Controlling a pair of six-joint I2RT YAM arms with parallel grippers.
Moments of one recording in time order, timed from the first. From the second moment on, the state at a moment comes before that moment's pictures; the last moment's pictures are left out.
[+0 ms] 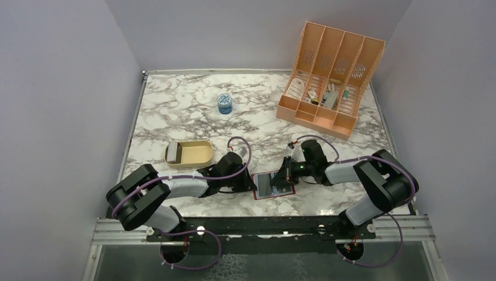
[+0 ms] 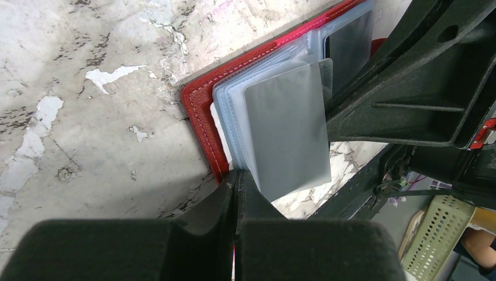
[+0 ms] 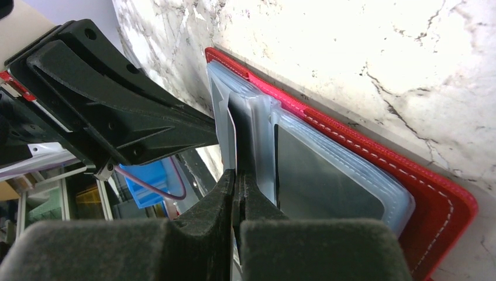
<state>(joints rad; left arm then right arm) -0.88 1.42 0.43 0.22 0.20 -0.95 0.52 1.56 0.39 0.41 -0.76 0.84</state>
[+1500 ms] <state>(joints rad) -0.89 1.41 0.49 0.10 0.14 -0.89 0.52 1.53 0.53 0.12 -0.68 0.67</state>
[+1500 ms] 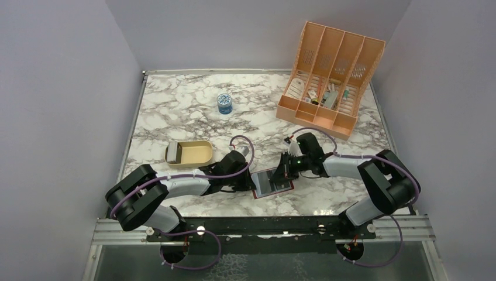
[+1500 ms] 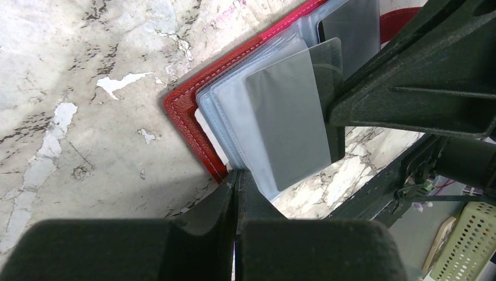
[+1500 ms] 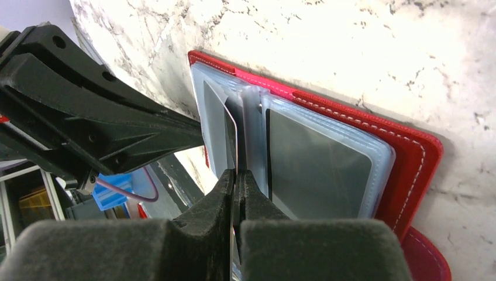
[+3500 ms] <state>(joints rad) -0.89 1.39 0.49 0.09 0.10 -0.89 0.65 1.57 0.67 -0.04 -0.51 0.59</state>
